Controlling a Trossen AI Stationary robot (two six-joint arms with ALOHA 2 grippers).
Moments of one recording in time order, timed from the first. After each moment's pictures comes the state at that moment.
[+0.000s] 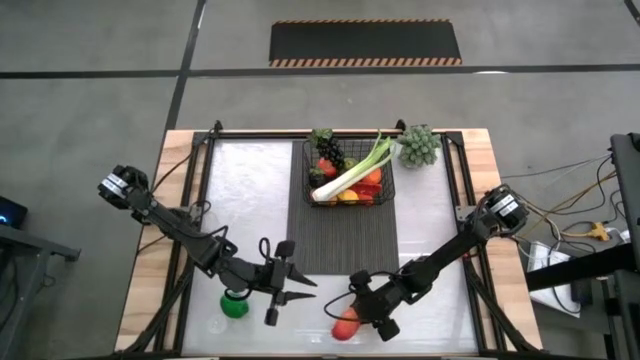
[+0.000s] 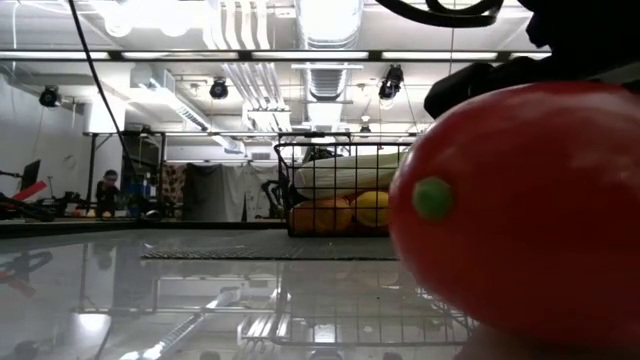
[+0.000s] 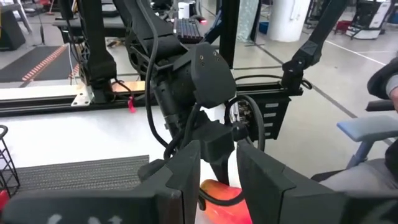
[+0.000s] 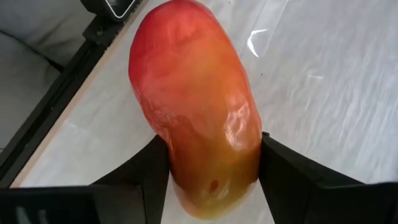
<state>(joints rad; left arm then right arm) -0.60 1.44 1.01 0.23 -0.40 -0.15 0.60 1.87 1.04 -0.06 0.01 0.11</state>
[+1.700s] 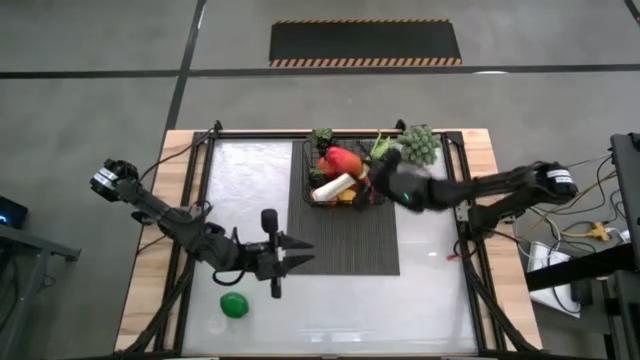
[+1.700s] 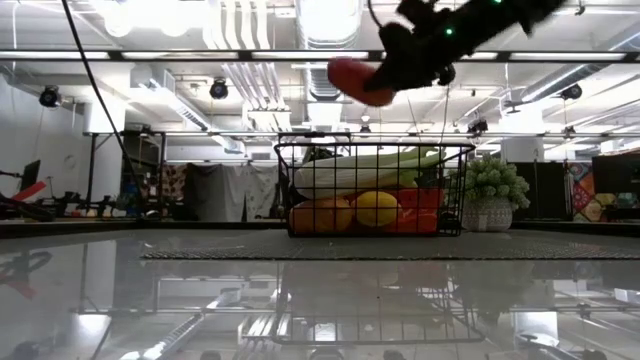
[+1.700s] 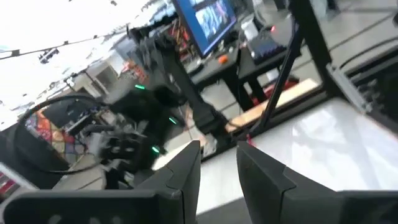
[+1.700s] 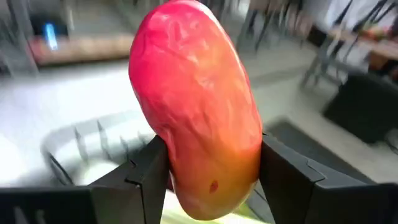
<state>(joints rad) -0.55 1.32 1.01 0.30 -0.66 0.51 -0.02 1.33 0.75 0.33 0.64 -0.01</state>
